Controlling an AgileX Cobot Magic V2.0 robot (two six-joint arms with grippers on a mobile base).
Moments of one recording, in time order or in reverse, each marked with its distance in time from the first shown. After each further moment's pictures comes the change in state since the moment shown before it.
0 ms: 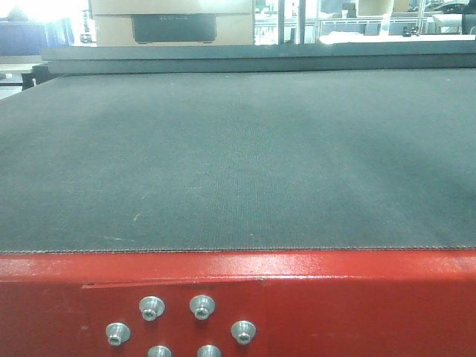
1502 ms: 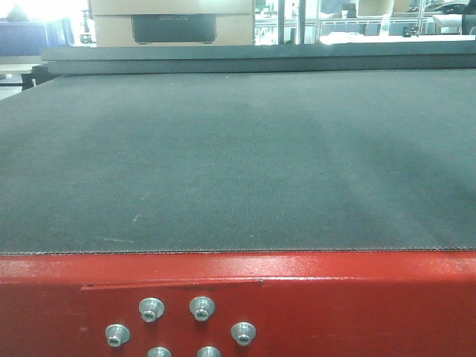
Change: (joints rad) left arm 0.000 0.000 0.013 -0.016 0.239 -0.011; right arm 0.000 -0.006 0.007 0.004 0.214 0.000
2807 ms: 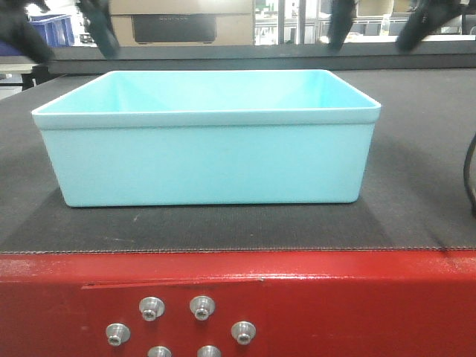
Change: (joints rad) left arm 0.006 0.066 0.413 0.035 -0.089 -0.003; right arm -0.029 0.155 0.207 -0.043 -0.025 -0.014
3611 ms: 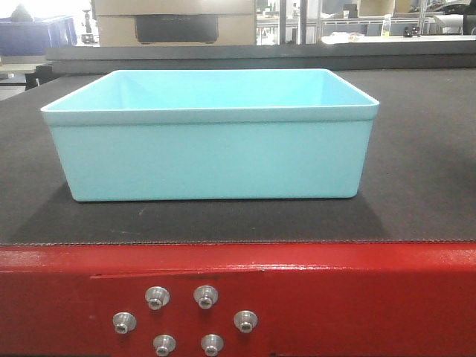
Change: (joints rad) left arm 0.244 -0.524 0.649 0.026 -0.246 0.059; right arm -0.177 -0.445 0.663 -0.119 -0.222 0.000
